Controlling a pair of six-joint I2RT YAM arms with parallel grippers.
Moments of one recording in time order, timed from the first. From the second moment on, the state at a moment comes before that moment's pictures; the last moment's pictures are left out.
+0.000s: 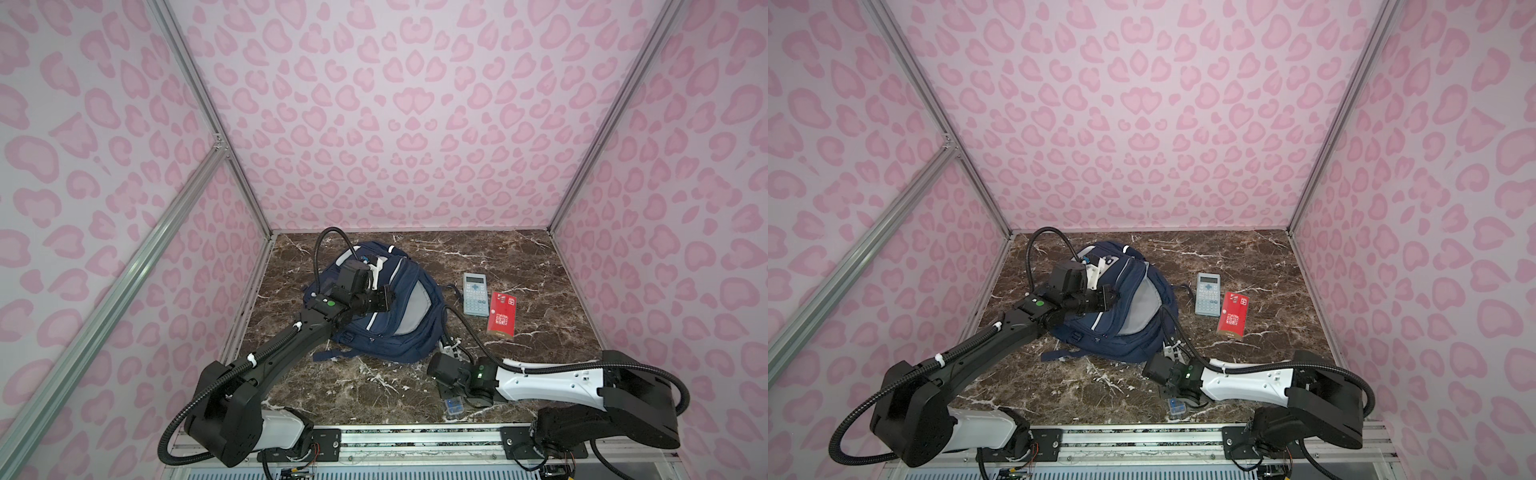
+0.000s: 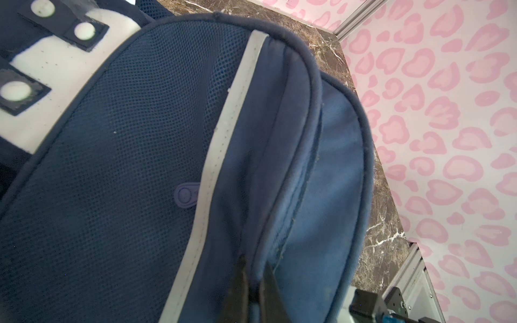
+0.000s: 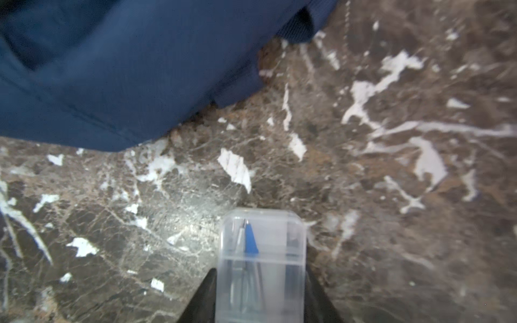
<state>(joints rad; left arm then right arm) -0.52 1.36 0.98 -0.29 0.27 -0.53 1.12 1.35 0.66 -0.51 0.27 0.90</state>
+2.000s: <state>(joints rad) -0.48 1.35 1.05 -0.34 0.41 -0.49 0.65 1.98 1.24 0.23 -0.16 0.90</state>
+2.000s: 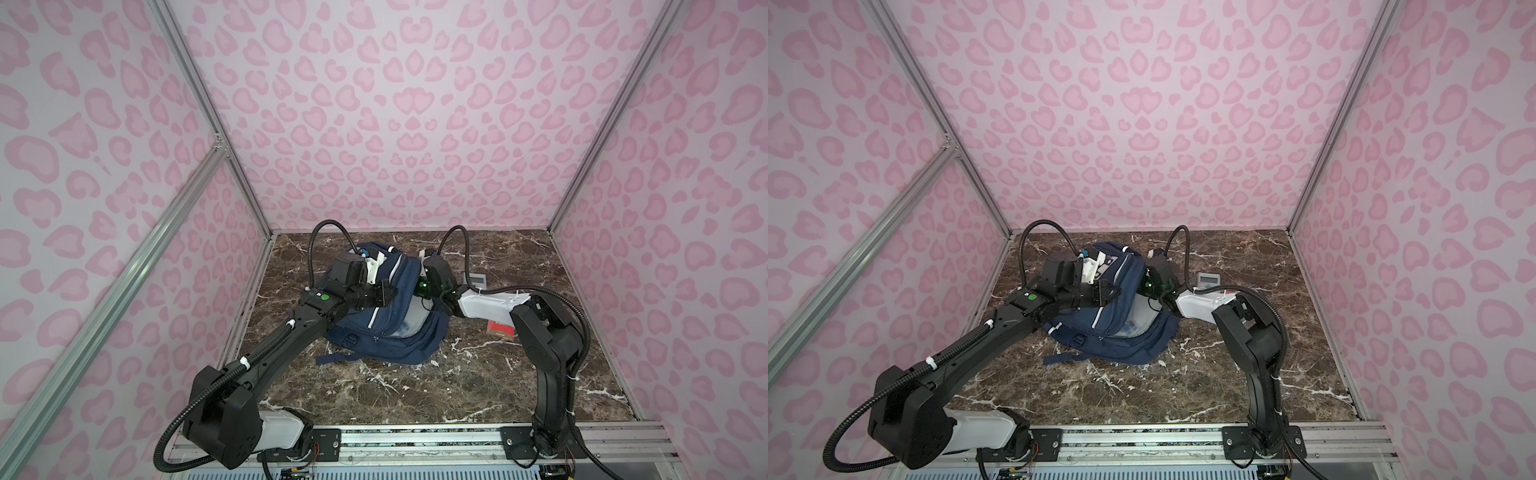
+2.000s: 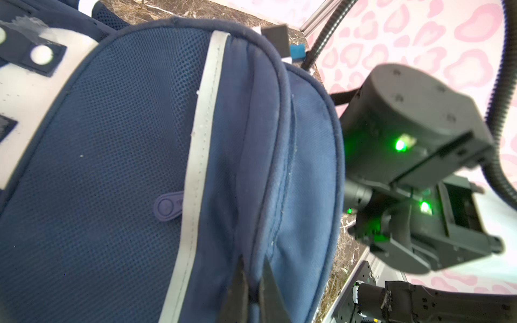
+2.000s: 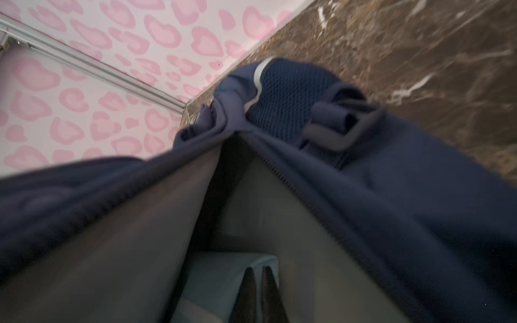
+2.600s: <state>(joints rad) -0.49 1.36 0.96 -0.29 0.39 -0.50 0.59 1.42 0.85 -0.14 -0.09 0.78</state>
